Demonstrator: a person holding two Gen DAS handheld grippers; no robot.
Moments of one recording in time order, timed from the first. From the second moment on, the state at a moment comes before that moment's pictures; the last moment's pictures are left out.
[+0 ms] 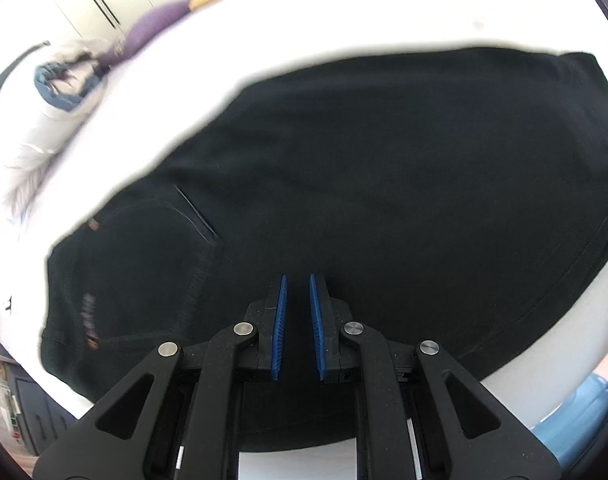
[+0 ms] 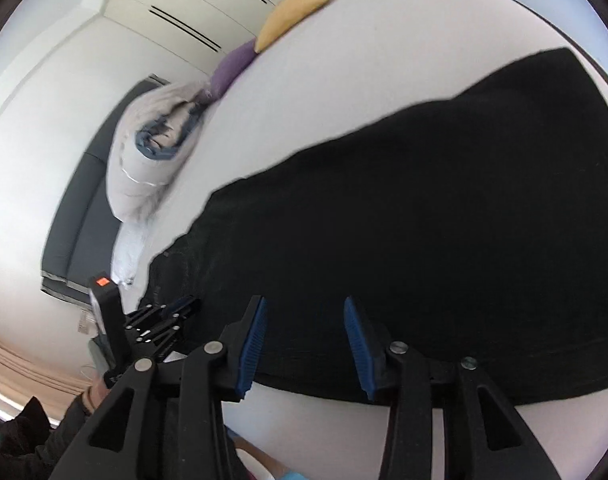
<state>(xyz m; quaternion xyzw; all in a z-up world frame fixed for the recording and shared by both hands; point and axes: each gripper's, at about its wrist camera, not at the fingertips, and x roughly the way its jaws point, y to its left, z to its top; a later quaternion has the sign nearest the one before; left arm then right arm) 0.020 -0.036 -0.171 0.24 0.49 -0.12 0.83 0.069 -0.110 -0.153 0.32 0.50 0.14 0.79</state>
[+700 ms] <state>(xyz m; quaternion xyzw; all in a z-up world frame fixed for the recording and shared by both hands) 0.119 -0.083 -0.129 0.20 0.49 -0.21 0.82 0.012 -0.153 -0.128 0.35 0.46 0.09 0.81</state>
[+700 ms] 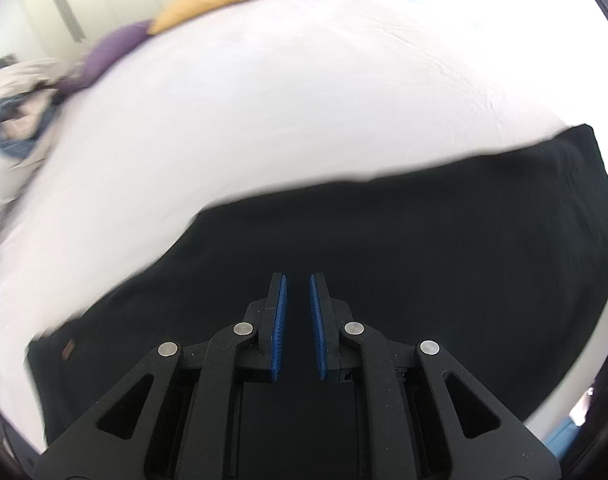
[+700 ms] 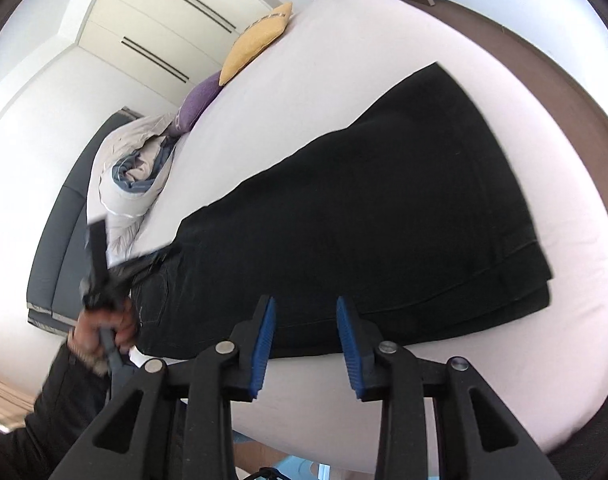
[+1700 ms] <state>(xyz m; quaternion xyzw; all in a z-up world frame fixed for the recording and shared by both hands) 0.039 -0.053 -0.151 0.15 0.52 -0.17 0.83 -0.051 -0.236 -0.183 0.62 0.30 -0.05 0.72</state>
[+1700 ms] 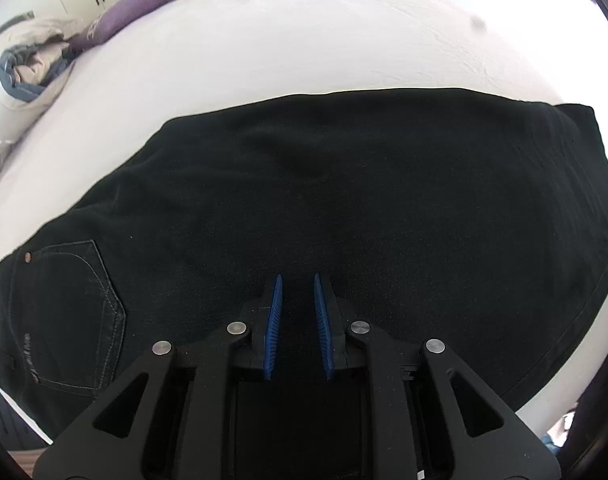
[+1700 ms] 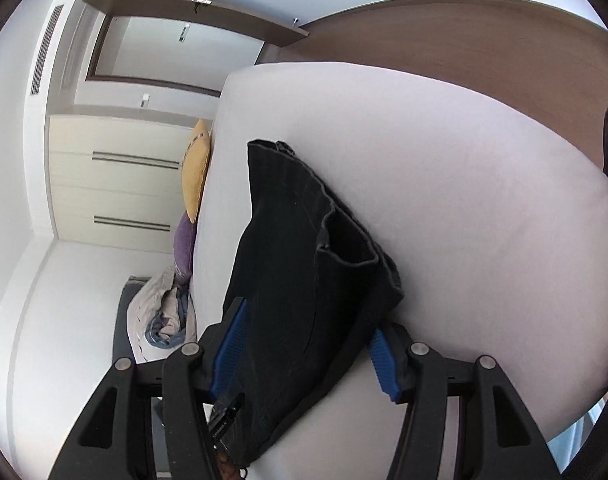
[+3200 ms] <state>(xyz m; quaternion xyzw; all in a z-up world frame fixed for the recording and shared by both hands) 0.120 0.158 -0.170 -0.27 0.55 -0.23 0.76 0.084 0.077 -0.122 0.00 0.44 0.14 0.89</state>
